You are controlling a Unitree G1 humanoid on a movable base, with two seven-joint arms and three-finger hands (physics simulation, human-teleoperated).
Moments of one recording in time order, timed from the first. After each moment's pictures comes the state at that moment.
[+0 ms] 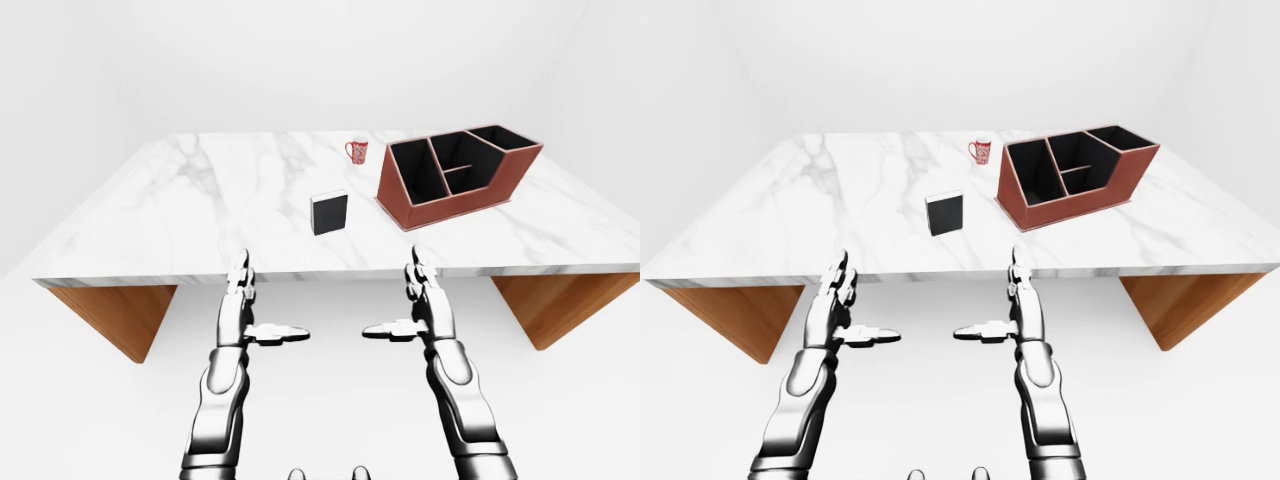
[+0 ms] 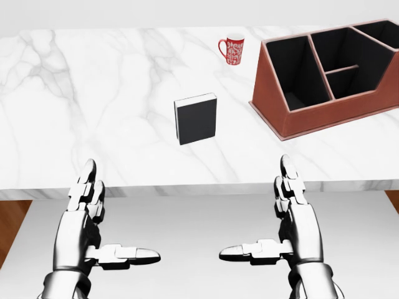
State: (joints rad) left arm 0.00 0.01 0.01 -0.01 -0.01 0.00 -0.02; right arm 0.00 -0.01 -0.01 -0.01 0.00 0.00 0.01
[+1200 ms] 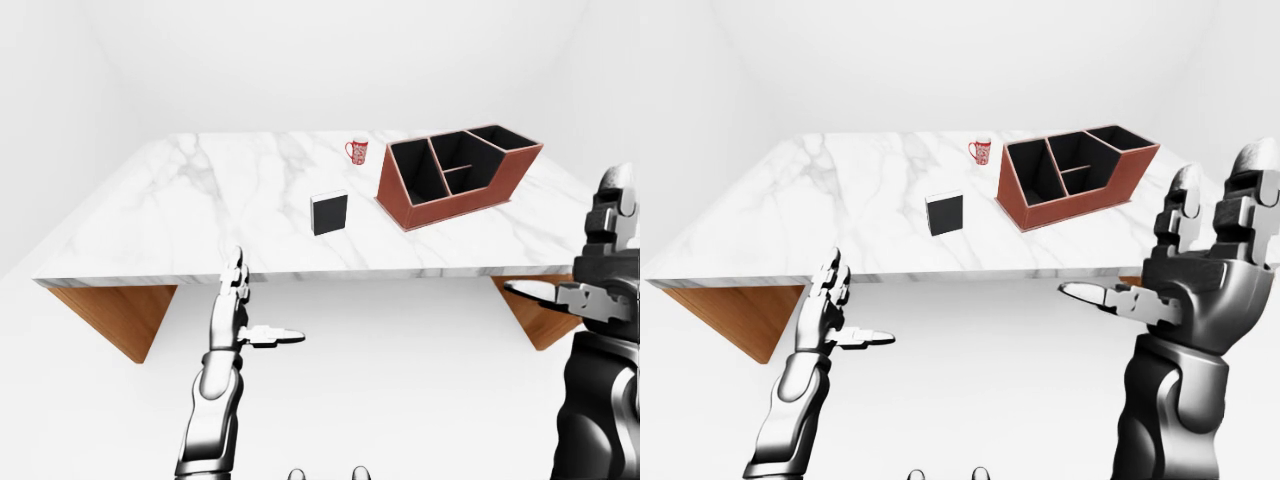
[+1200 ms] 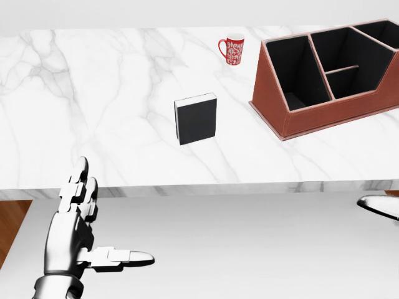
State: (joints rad) left arm 0.03 0.02 0.04 -0.03 0.00 -0.06 -0.04; right arm 0.00 -0.13 -0.43 -0.70 0.42 0.09 -0.04
